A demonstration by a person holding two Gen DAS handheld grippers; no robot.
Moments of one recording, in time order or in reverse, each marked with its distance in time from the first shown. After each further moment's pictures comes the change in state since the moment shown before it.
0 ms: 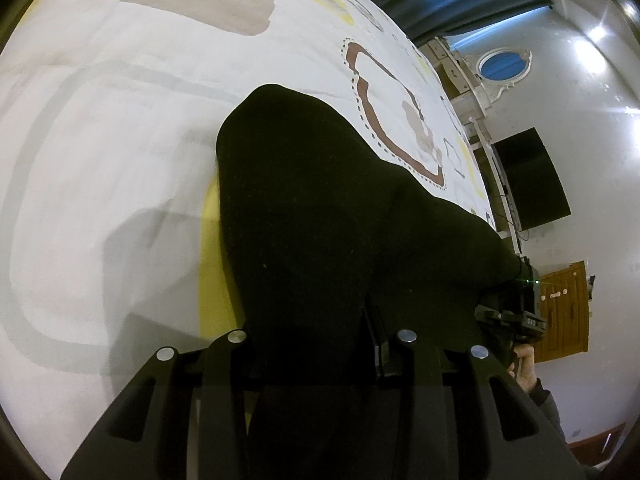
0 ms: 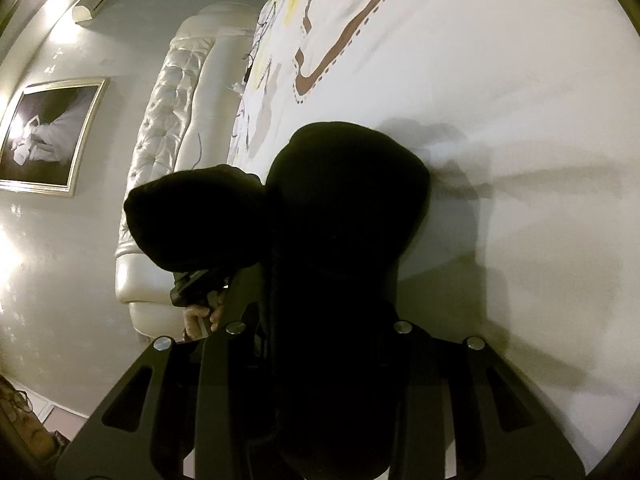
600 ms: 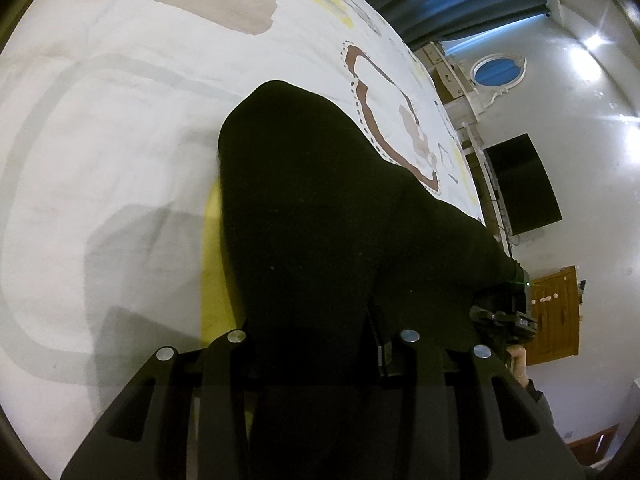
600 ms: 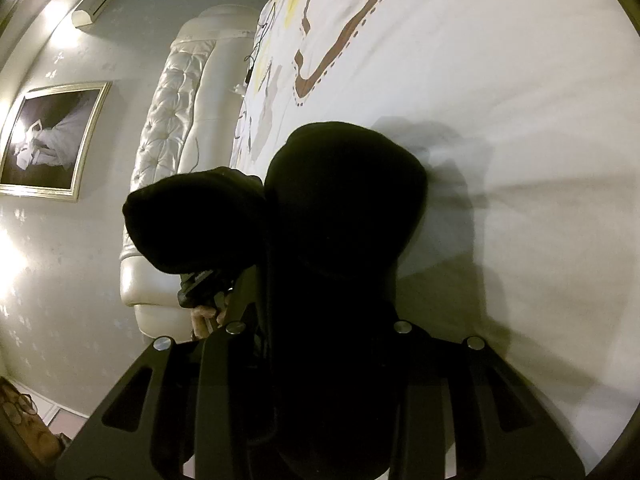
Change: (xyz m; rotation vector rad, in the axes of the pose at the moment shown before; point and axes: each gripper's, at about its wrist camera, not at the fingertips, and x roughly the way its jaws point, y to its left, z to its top) left arm -0.001 0.007 0.001 -0.018 -0.005 -0.042; right arm -0.002 0.004 0.000 0.014 0.001 0.013
